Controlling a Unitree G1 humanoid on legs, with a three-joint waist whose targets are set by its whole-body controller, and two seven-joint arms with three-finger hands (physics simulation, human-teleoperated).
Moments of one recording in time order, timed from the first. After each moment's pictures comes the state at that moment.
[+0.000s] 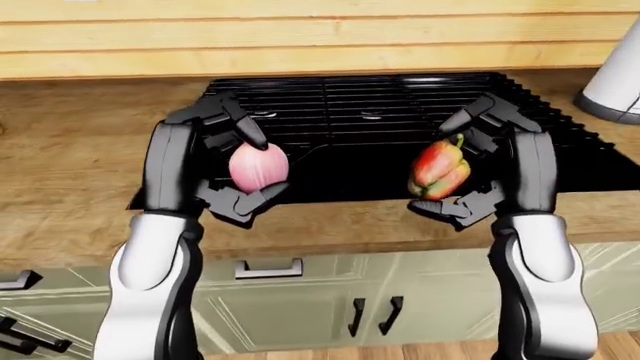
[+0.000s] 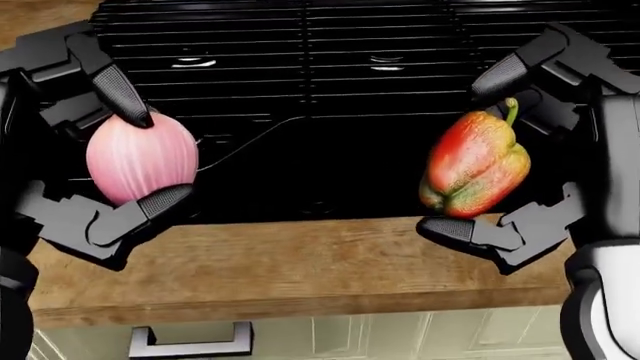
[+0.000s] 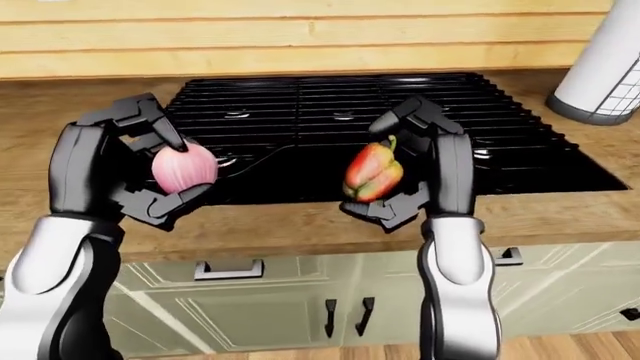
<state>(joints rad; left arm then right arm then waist) -0.41 0.14 0.11 -0.79 0.01 0.81 -0.09 -0.31 -0.13 -0.13 -0.69 -0.12 0.61 0.01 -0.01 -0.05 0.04</state>
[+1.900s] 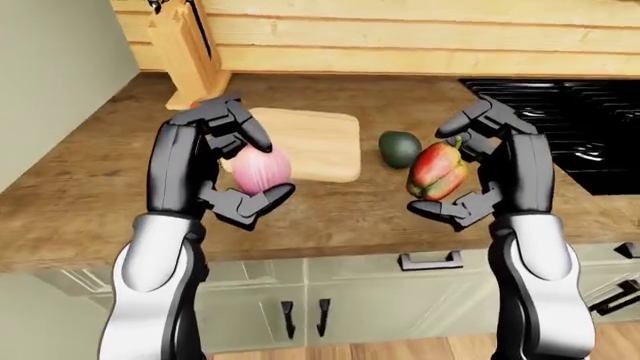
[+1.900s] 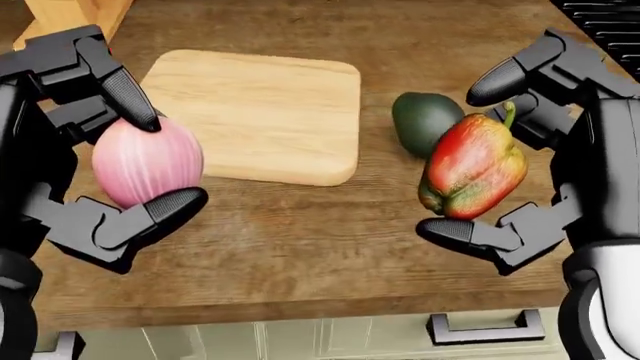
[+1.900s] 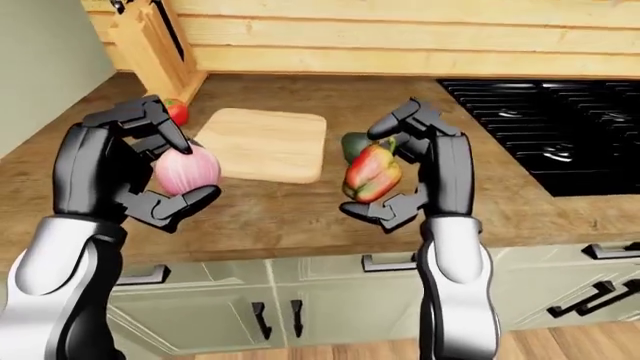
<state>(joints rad) -0.41 0.13 0.09 -0.80 0.06 0.82 -0.12 -0.31 -0.13 -0.14 -0.67 -0.10 0.60 0.01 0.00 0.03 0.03</state>
